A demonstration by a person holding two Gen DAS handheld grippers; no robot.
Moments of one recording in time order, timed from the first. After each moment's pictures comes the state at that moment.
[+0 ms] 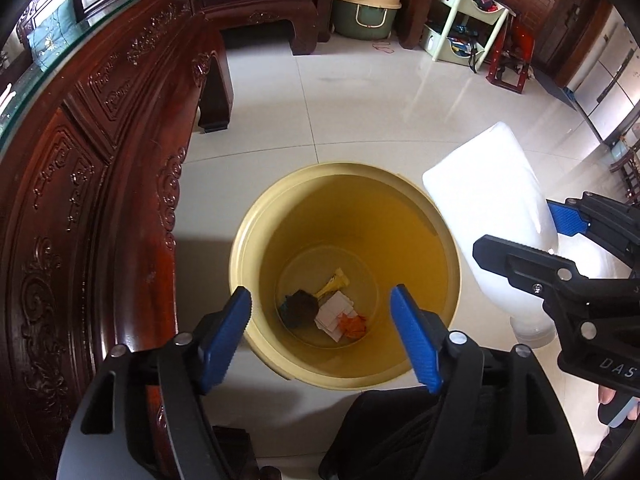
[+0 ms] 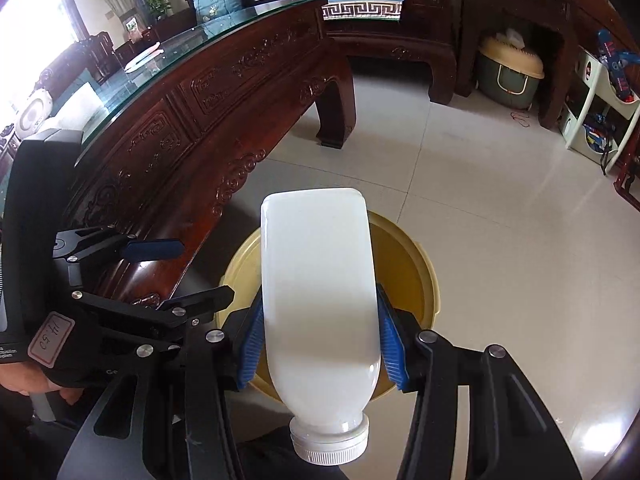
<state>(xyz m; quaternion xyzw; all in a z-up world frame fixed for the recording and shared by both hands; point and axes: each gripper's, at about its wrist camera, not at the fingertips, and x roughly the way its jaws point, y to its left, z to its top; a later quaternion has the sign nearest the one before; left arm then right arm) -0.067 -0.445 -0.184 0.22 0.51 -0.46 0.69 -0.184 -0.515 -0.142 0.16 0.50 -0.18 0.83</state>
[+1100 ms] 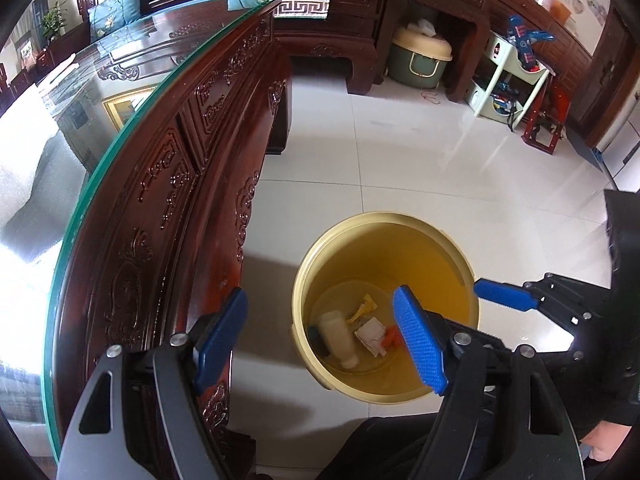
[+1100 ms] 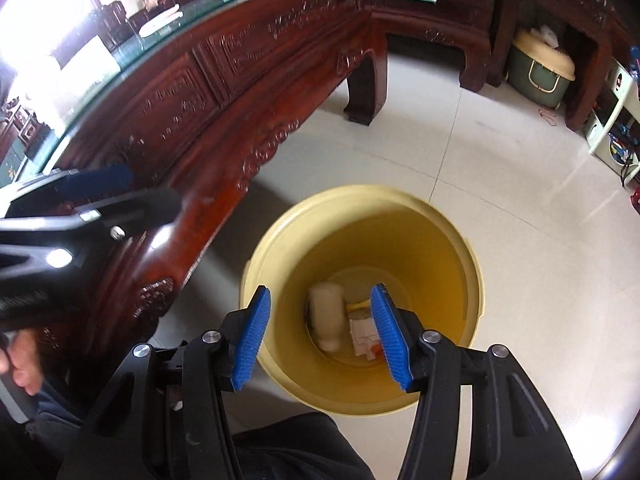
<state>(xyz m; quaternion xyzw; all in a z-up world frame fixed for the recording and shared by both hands) -0.026 -0.396 -0.141 0.16 0.49 -0.40 0.75 -0.140 -0.486 -0.166 0.15 0.54 -0.15 0.81</state>
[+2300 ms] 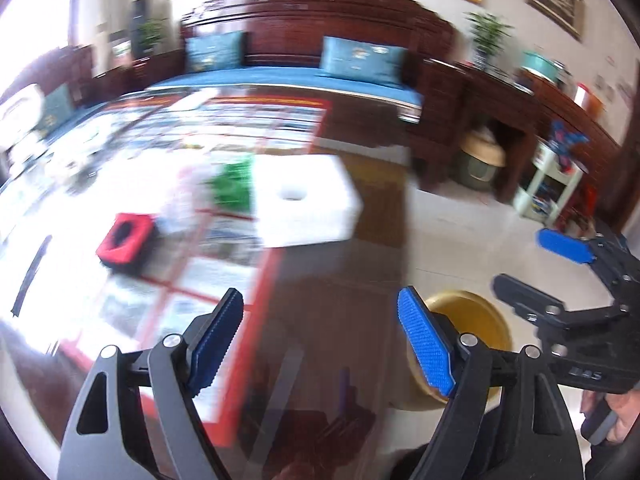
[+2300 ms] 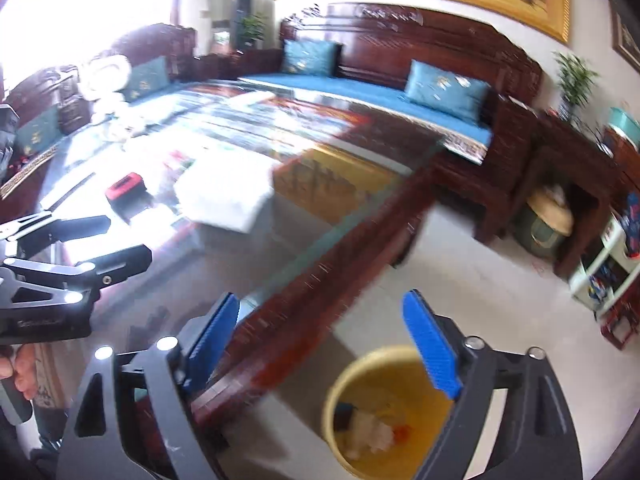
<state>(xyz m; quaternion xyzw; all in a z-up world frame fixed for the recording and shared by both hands) 0.040 -0.165 -0.040 0.05 0.40 -0.31 0.86 -0.040 -0.326 -0.028 -0.02 0.40 -0.12 0.91</state>
